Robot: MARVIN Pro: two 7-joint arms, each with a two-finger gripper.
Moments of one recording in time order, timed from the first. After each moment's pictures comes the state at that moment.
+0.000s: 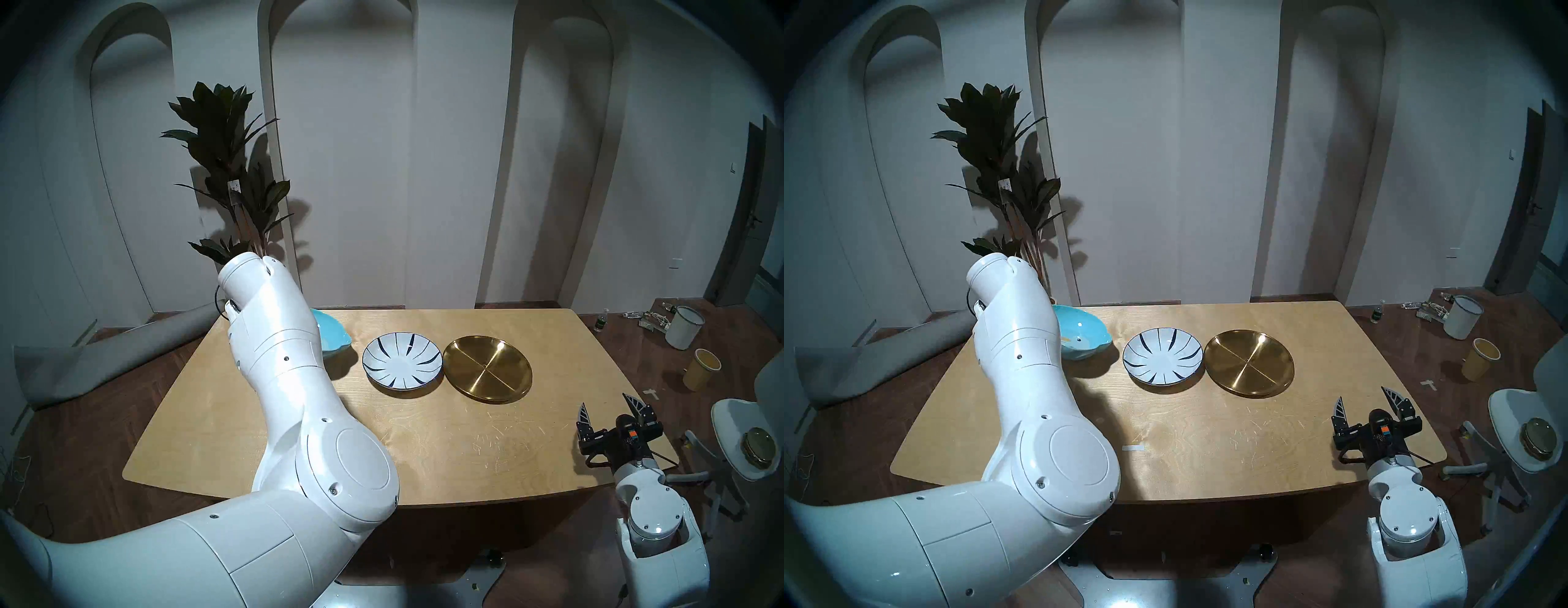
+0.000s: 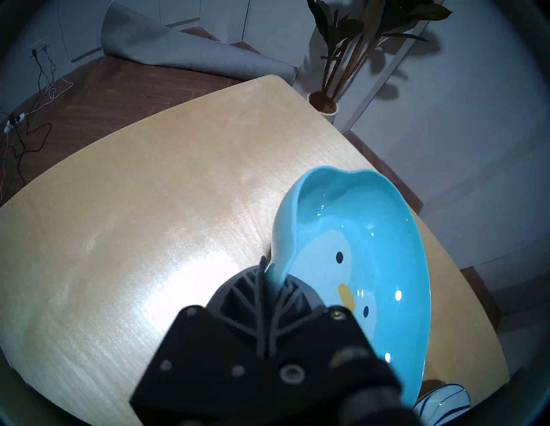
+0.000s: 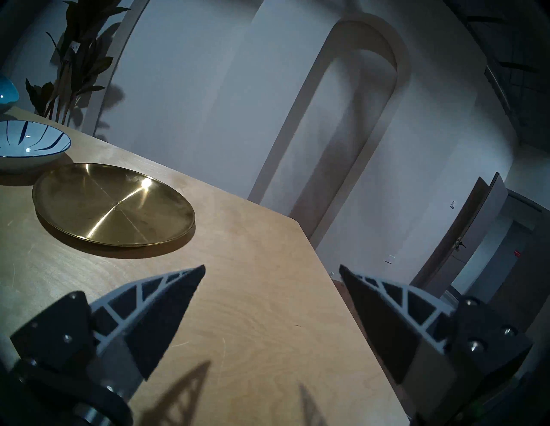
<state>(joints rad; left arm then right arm) 0.73 -2.01 -2.31 -1.34 0.02 0.96 0.69 -2.11 -1.31 1.88 -1.89 -0.10 -0.02 -0.03</state>
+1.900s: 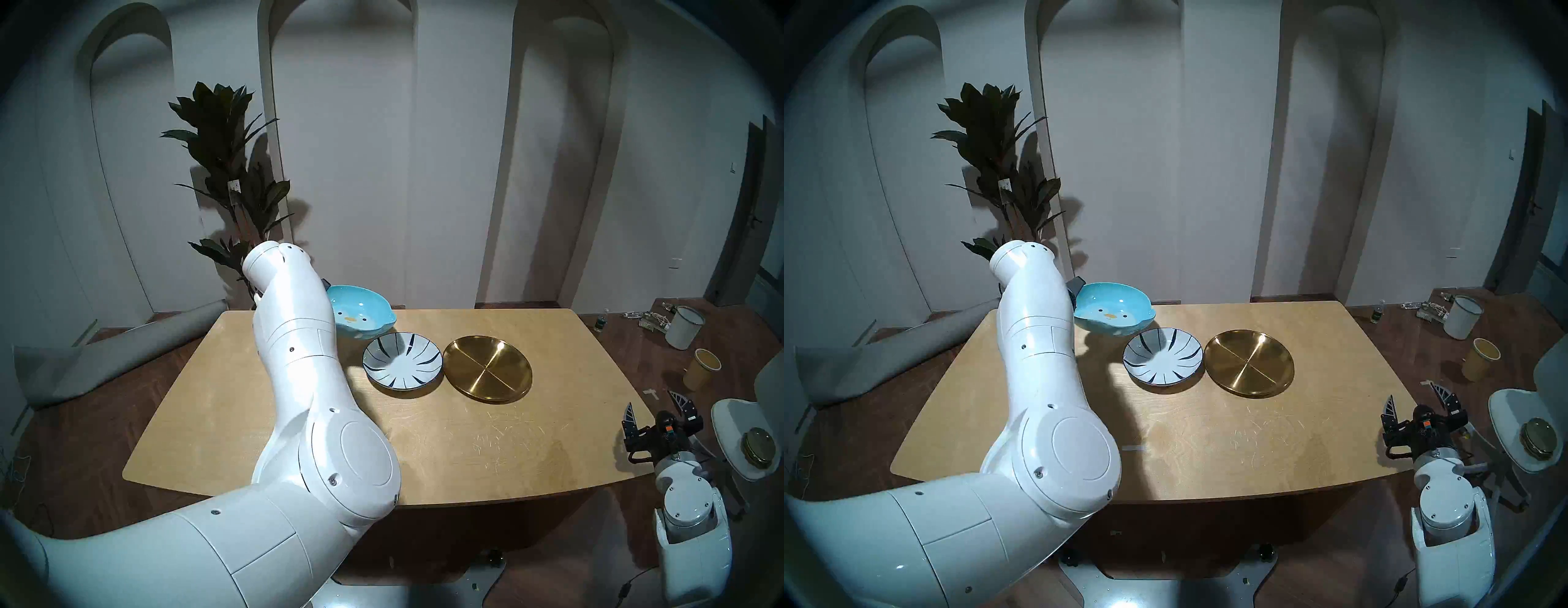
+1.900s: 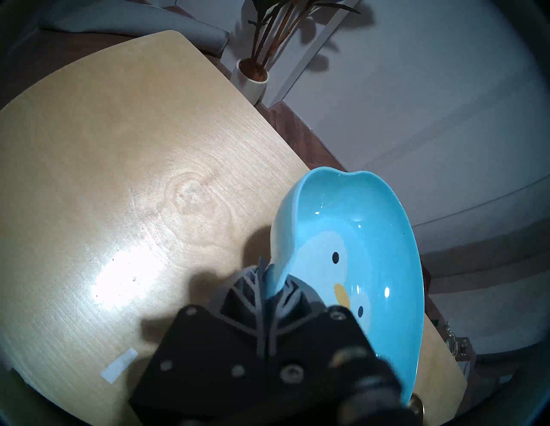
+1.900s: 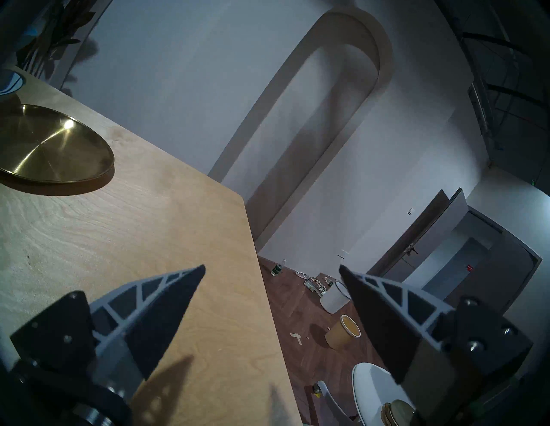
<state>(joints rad) 0.71 -2.01 -2.23 -1.24 -0.25 0.96 0.70 -2.10 -1.26 2.03 -1.81 -0.16 -0.02 -0.02</state>
